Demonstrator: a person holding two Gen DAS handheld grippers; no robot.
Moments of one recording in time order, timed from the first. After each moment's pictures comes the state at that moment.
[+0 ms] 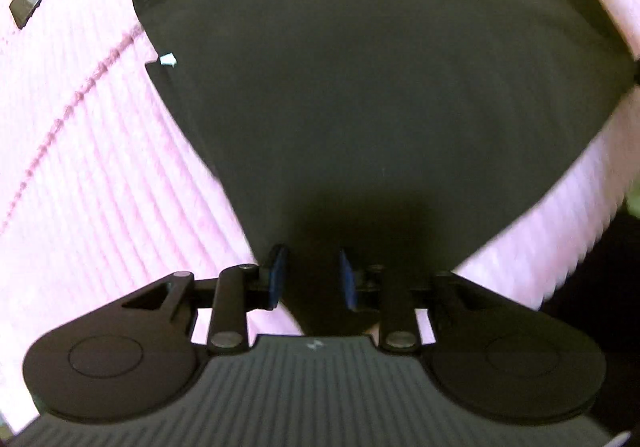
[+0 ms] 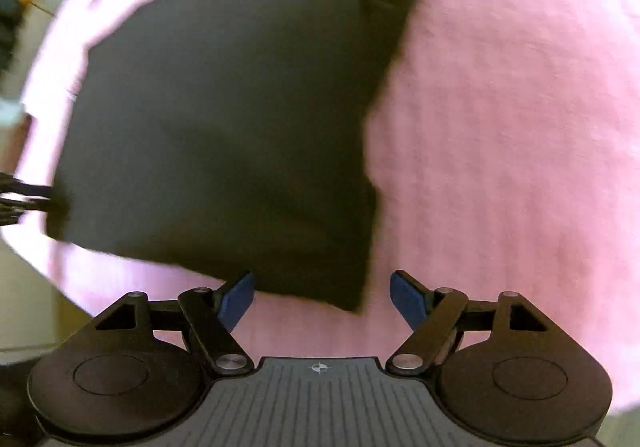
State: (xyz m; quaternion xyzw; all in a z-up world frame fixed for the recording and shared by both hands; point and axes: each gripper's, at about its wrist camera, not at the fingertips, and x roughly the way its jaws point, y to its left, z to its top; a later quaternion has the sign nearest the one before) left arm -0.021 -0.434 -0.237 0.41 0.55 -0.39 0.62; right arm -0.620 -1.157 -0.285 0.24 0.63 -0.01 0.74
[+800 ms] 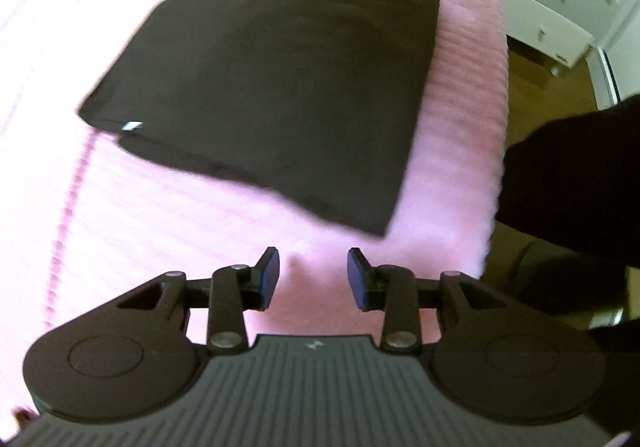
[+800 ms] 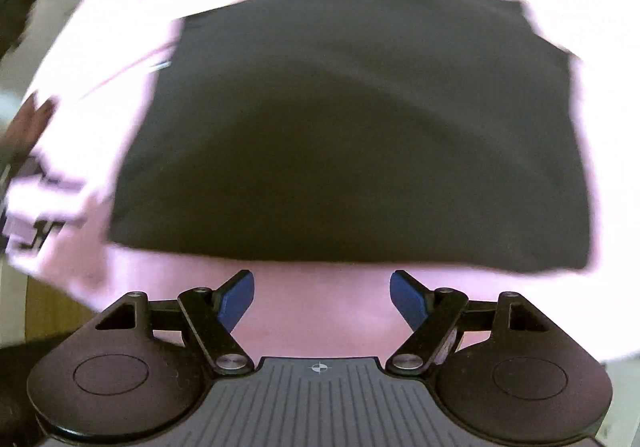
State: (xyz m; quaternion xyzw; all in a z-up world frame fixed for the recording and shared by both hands) left arm 0.012 -0.314 -0.217 0.48 0.32 -0.64 0.51; right arm -0.538 -0.878 -0.233 0.16 0.58 -0.03 0.80
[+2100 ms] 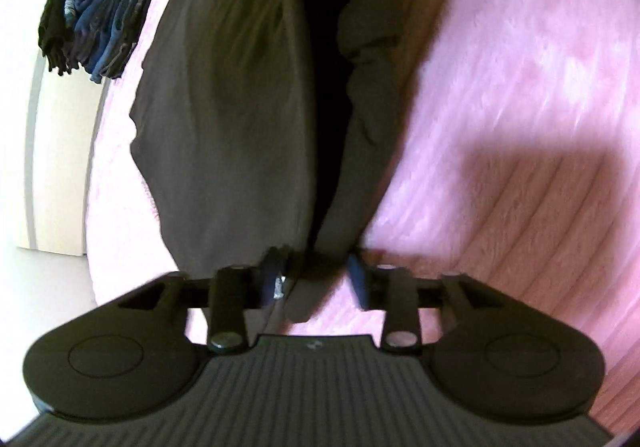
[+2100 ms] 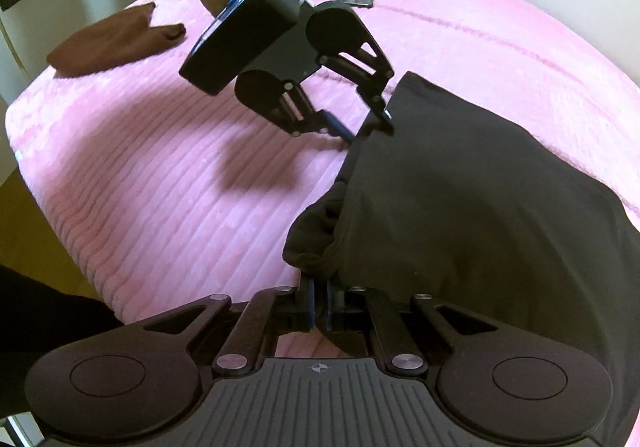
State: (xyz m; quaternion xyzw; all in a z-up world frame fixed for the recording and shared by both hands) left arm 0.123 -0.352 -0.285 0.64 -0.27 -0.68 0.25; right arm -0.527 -0.722 -0.245 -0.04 0.50 0.06 0.86
